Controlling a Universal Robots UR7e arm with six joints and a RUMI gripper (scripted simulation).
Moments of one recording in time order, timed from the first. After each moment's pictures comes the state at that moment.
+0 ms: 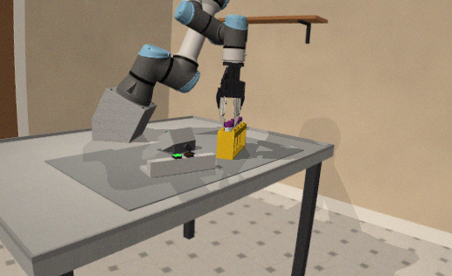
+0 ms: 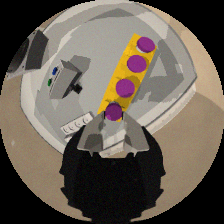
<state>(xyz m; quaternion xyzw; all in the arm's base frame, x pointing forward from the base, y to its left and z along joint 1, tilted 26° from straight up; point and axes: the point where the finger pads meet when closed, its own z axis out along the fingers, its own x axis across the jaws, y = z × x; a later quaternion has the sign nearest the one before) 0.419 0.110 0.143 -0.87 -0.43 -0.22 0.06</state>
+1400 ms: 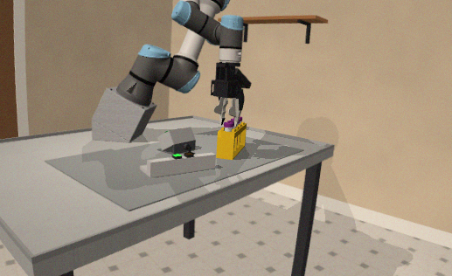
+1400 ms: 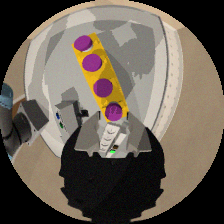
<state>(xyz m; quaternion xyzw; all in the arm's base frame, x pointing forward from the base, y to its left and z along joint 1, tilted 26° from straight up) 0.419 0.110 0.142 -0.97 -0.07 -0.18 0.14</state>
